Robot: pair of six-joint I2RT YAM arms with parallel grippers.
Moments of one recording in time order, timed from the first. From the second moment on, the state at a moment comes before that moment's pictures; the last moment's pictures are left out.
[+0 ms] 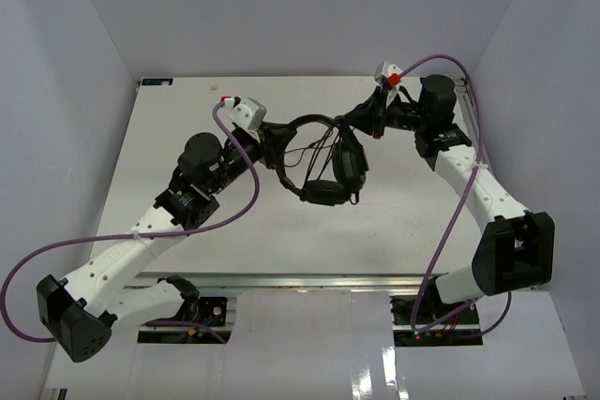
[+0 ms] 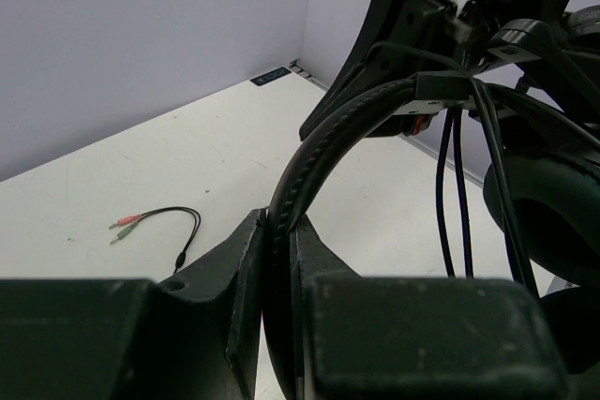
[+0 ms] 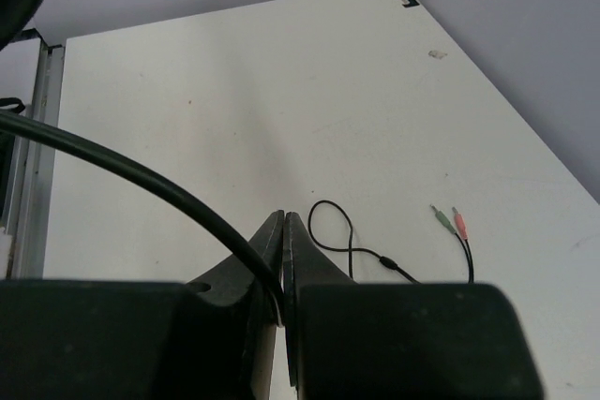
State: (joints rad) left arm -0.70 1.04 0.98 0.18 0.10 -0.12; right arm 0.24 1.43 1.16 0.18 -1.06 -0.10
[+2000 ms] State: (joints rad) left arm -0.67 1.35 1.56 0.29 -0.31 -0.05; right arm 0.70 1.90 0.96 1.23 -1.23 1.02
